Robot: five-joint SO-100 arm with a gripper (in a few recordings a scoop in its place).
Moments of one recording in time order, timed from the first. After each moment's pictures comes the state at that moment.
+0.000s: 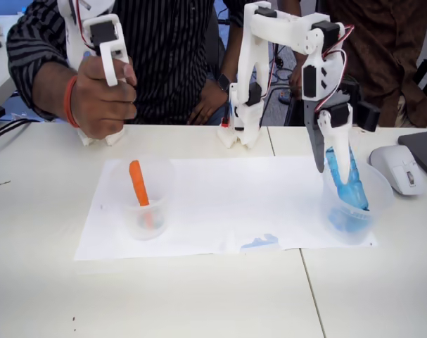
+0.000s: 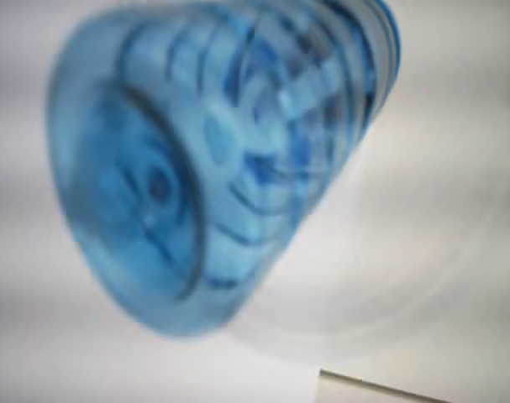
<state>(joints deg) -29.4 93.9 81.7 76.1 16.3</state>
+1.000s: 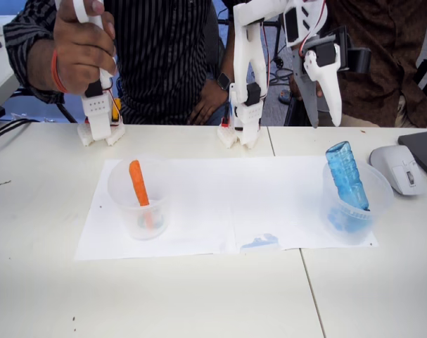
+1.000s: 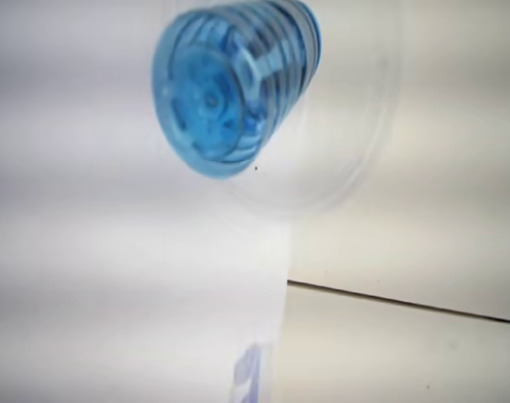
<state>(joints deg) -26.3 114.6 79.6 89.3 16.6</state>
